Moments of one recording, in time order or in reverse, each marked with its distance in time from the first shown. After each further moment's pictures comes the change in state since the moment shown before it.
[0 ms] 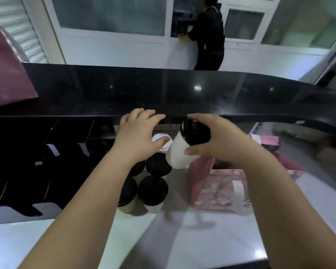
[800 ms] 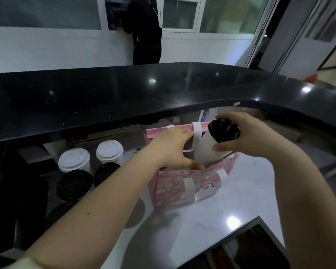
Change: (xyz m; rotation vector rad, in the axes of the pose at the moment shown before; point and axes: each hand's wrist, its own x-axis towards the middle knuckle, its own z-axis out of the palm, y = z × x) left_hand 0.060 0.163 0.082 -0.208 -0.453 0.510; right_hand -0.078 0.144 -0.070 -0.100 0.204 0.371
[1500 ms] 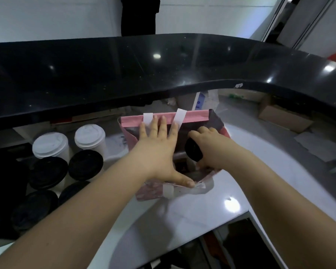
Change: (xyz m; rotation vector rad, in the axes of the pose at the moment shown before) left_hand 0.009 0.025 0.041 0.312 -0.284 -0.275; right_hand 0.029 0.036 0.077 -0.440 -0.347 -0.189
